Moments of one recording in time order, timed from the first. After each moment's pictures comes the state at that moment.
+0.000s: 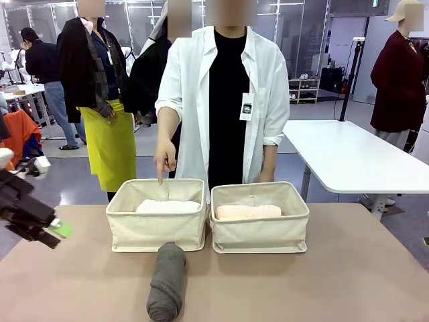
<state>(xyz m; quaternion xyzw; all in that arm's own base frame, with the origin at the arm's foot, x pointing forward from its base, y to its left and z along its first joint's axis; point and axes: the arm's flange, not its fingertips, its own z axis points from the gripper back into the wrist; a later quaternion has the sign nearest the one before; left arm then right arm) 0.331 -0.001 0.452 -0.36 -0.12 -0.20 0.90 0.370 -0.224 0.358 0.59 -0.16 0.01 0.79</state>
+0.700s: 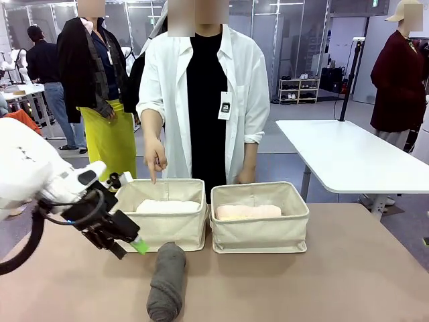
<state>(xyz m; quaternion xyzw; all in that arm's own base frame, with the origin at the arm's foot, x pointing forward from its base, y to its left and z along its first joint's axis) 0.349 -0.153 0.416 -0.30 -0.09 -0.22 0.92 0.370 -0.224 0.357 0.59 -0.16 0.01 0.79</state>
